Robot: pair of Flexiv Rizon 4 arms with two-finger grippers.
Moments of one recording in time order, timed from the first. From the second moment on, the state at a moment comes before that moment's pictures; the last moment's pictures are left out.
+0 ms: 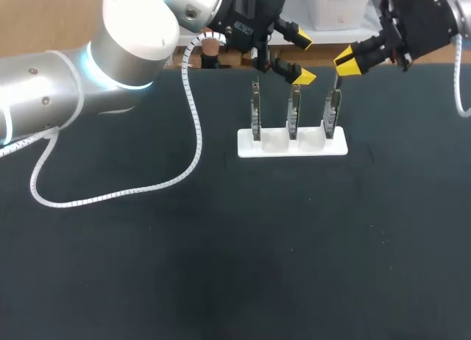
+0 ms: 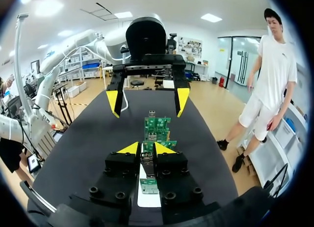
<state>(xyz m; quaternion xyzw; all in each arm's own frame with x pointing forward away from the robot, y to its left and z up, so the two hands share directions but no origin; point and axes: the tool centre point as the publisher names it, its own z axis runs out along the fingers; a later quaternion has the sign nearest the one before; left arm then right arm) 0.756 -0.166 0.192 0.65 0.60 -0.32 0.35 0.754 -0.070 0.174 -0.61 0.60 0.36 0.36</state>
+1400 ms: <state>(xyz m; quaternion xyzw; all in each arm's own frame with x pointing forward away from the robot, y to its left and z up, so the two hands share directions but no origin) 0.756 -0.166 0.192 0.65 0.60 -0.32 0.35 0.757 -0.072 0.171 -0.62 0.60 0.37 0.35</state>
